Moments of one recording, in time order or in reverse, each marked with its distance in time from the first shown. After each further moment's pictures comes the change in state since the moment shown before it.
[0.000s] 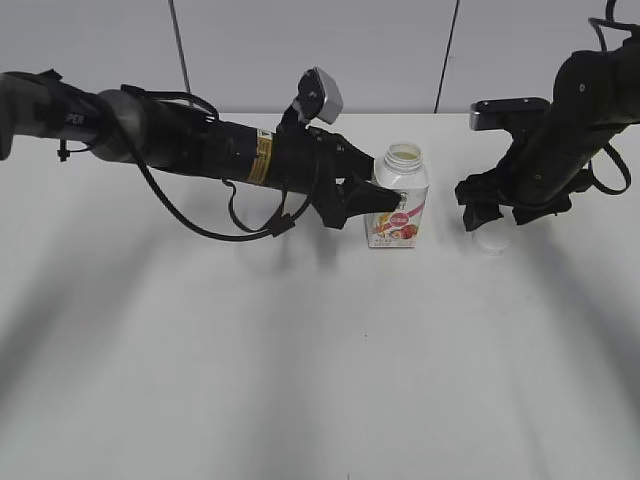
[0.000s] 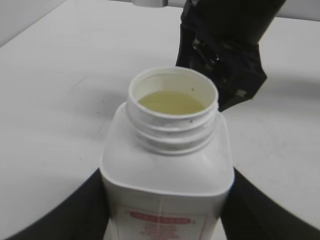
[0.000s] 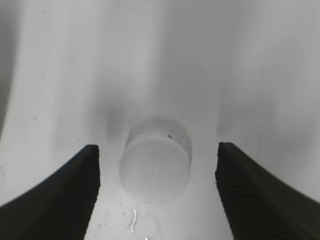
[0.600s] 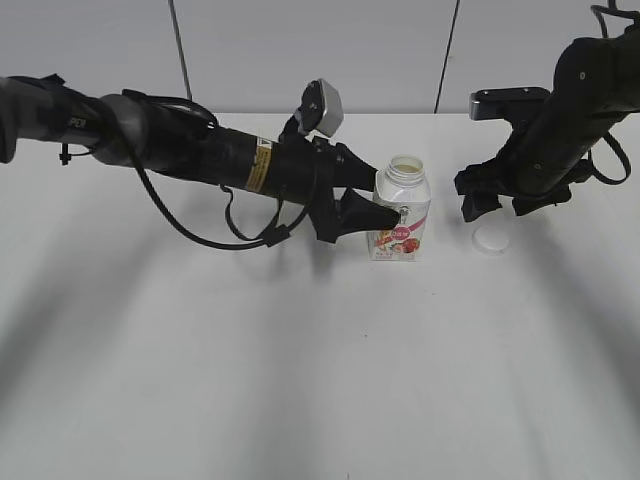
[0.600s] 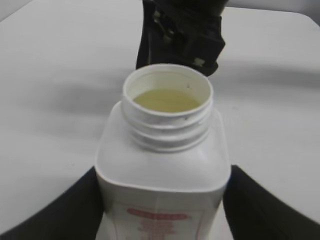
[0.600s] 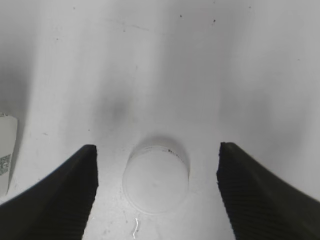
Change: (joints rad) left arm 0.000 0.015 0.000 0.059 -0.057 0.001; right arm 0.000 0.000 -0.039 0.000 0.025 0.000
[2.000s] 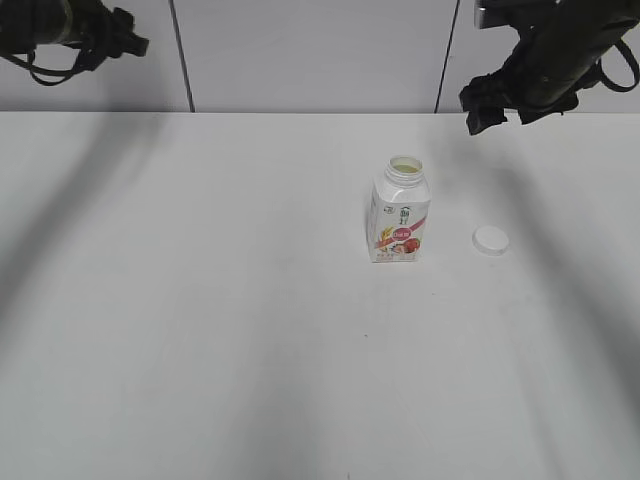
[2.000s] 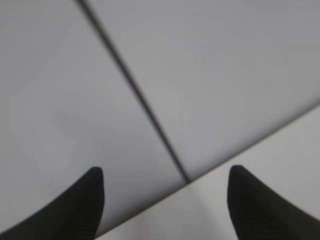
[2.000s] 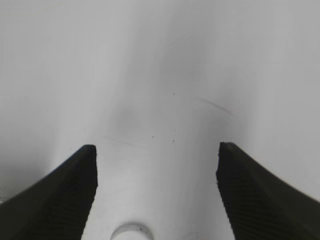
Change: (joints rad) left arm 0.312 -0.275 0.000 0.142 1.033 -0.330; right arm 0.000 -0.003 -0.268 -0.094 0.079 0.000
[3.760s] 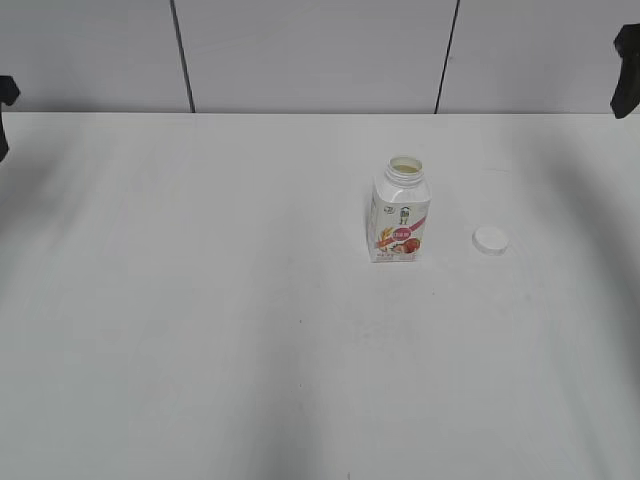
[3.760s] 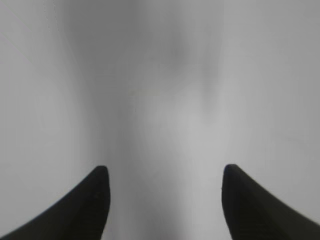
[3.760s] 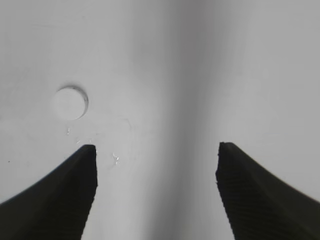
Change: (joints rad) left arm 0.196 -0.223 0.030 -1.773 1.168 1.511; right arm -0.229 -0.190 -0.097 0.081 0.566 -0.077
